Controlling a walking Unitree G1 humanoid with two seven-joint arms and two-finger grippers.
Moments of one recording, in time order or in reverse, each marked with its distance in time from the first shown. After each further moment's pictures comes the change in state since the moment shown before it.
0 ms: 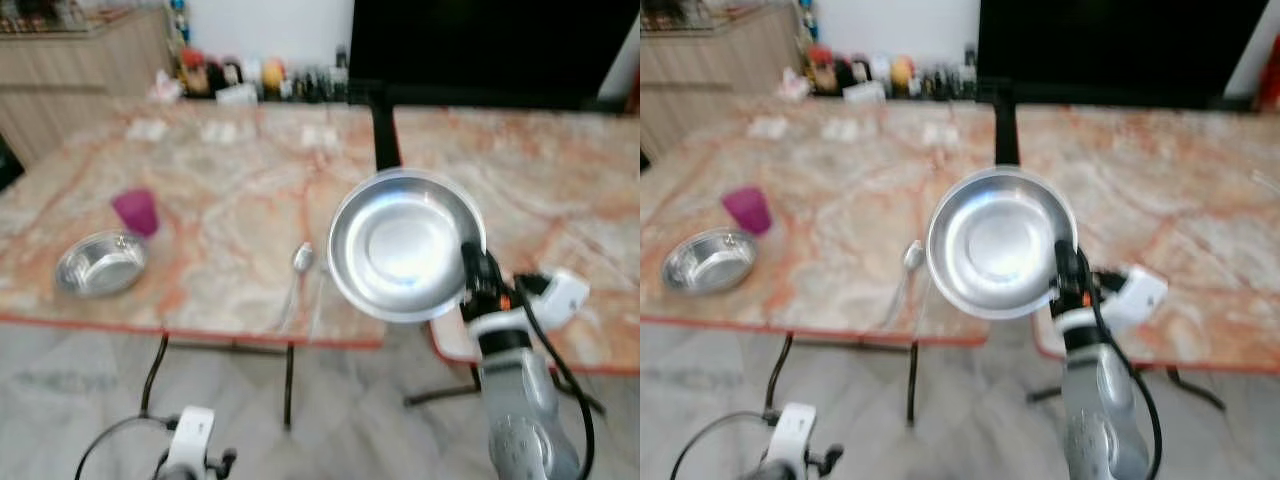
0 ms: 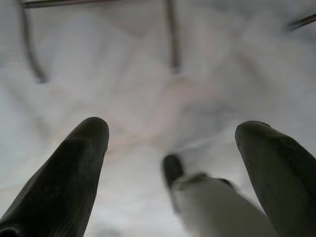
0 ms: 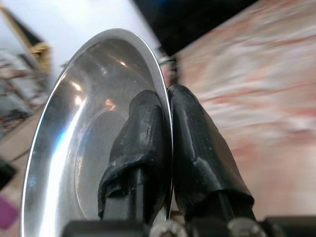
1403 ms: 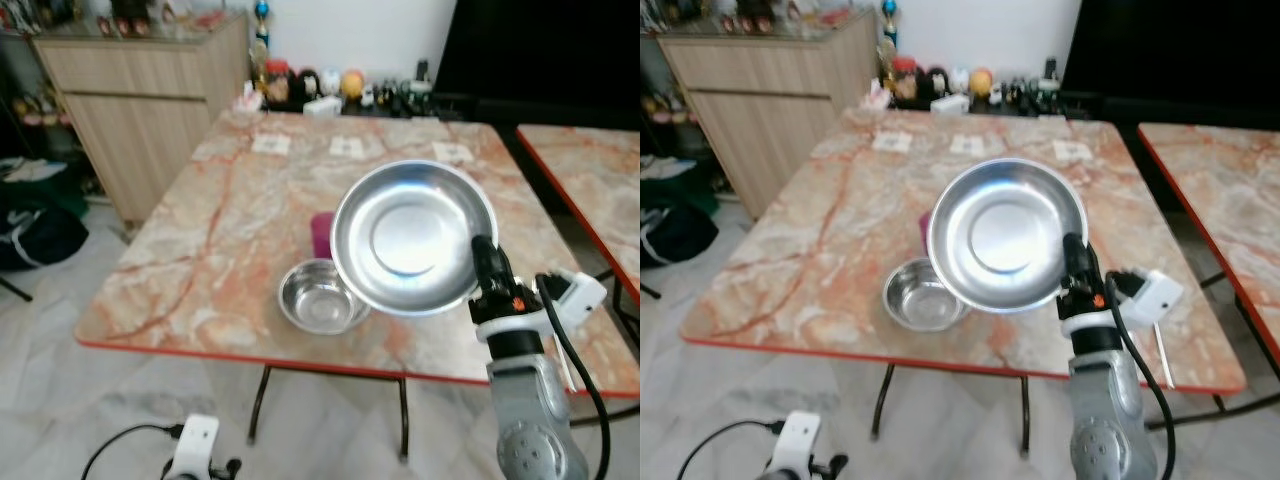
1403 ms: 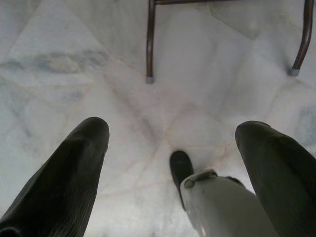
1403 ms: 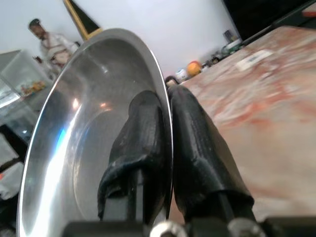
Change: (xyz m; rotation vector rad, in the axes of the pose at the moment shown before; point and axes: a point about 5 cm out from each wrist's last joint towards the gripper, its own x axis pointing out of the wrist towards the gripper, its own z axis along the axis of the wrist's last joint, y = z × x) left arm -0.003 0.014 -0.004 0.007 0.013 0.035; right arm 0.003 0.020 0.007 0.056 -0.039 0.105
